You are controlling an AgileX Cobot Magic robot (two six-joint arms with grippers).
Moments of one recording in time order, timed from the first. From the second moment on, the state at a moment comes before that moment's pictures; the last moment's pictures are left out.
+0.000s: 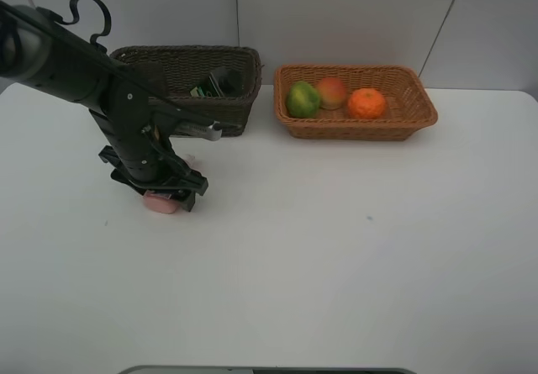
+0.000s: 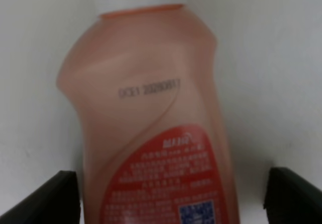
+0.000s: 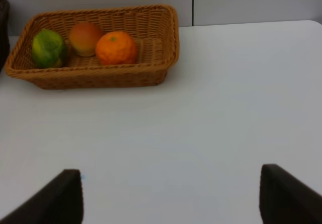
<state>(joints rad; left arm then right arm) -0.47 1.99 -1.00 0.08 0.42 -0.14 0.05 -0.01 -0.52 -0.09 1.06 0.07</state>
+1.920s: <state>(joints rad) -0.47 1.69 -1.09 0.08 0.50 -0.15 0.05 -0.01 -0.52 -0.09 1.06 0.07</state>
